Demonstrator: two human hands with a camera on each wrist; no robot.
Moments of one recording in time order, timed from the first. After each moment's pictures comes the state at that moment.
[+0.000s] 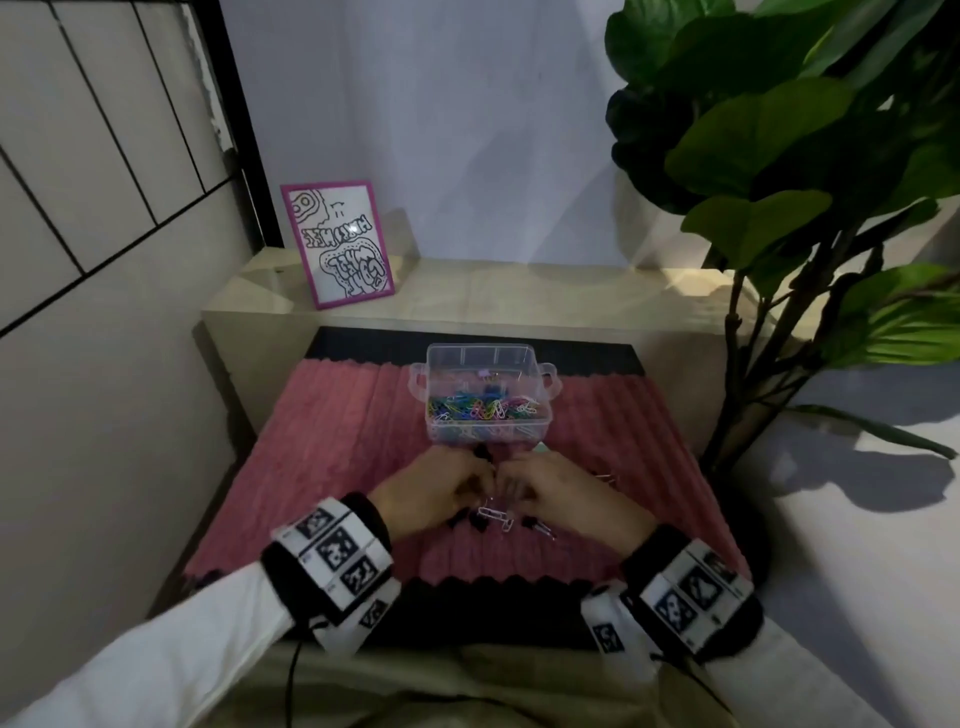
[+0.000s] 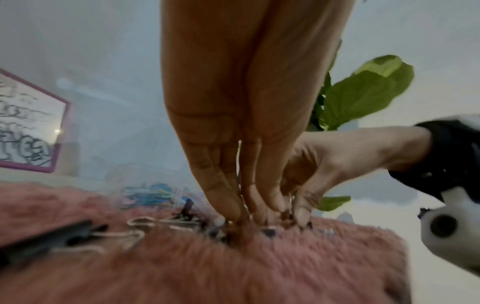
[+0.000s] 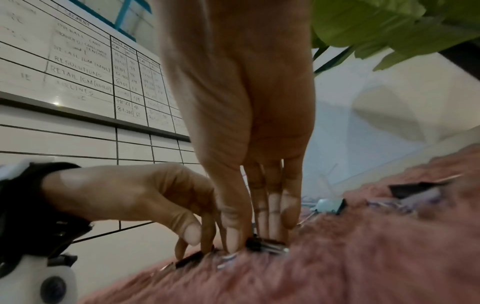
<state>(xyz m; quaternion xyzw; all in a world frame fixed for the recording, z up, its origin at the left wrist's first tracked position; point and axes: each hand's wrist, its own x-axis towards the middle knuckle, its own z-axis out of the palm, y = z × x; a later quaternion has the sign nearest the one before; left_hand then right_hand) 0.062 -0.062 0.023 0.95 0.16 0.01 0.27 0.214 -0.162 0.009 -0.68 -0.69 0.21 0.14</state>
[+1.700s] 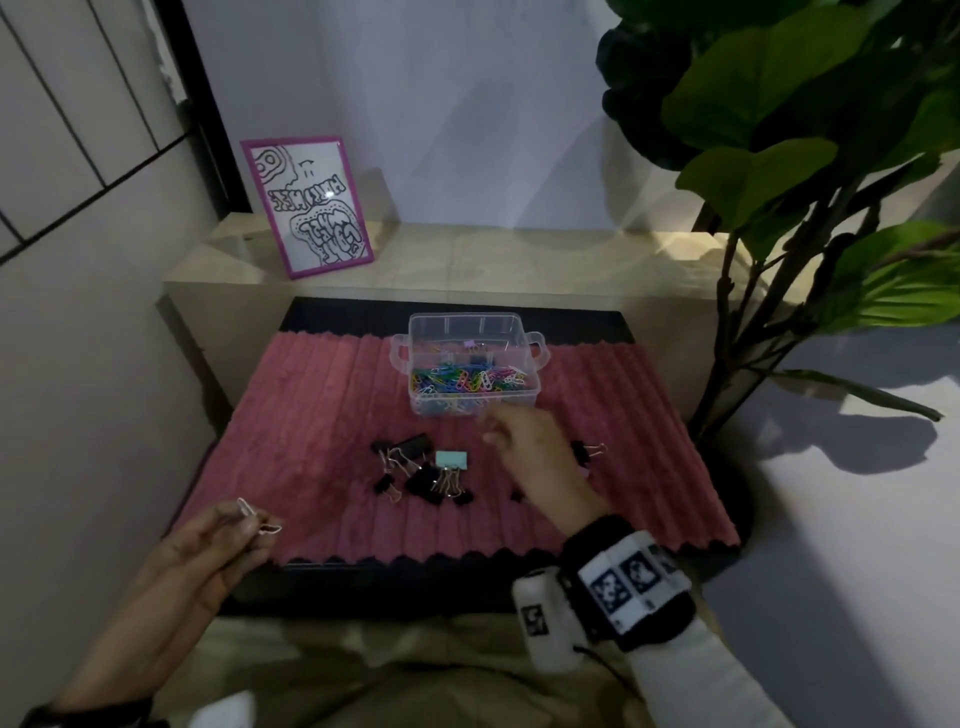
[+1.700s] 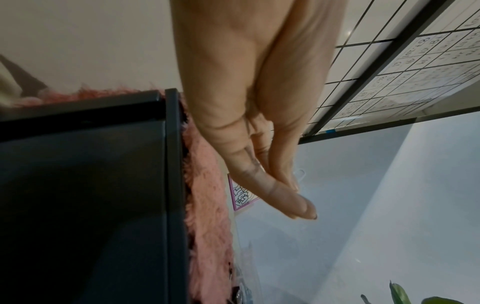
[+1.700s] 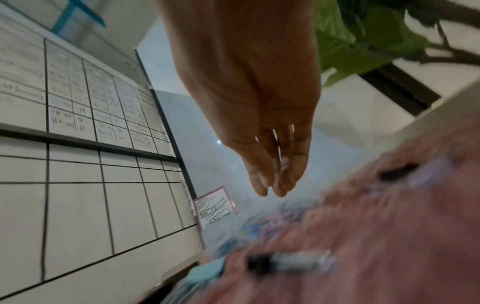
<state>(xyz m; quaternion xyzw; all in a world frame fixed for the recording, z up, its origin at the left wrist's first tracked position) -0.111 -0.061 -0.033 0.49 0.38 0.33 0.71 0.191 -0.149 -0.004 -0.77 -0.54 0.12 0.32</state>
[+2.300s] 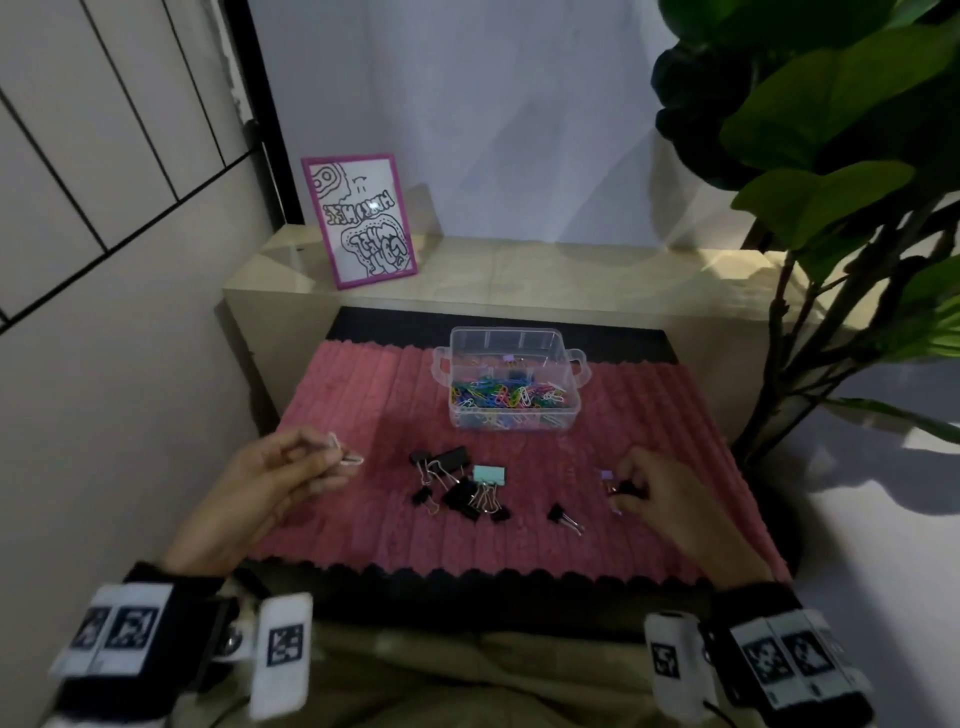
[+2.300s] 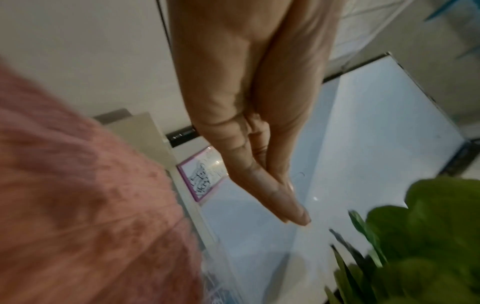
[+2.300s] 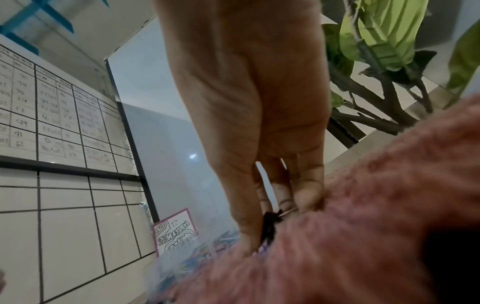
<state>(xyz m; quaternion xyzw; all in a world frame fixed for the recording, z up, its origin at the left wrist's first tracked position) -0.068 -0.033 0.027 0.55 0.33 0.33 0.70 0.260 -0.216 -0.018 -0.80 -0.51 0.15 0.27</state>
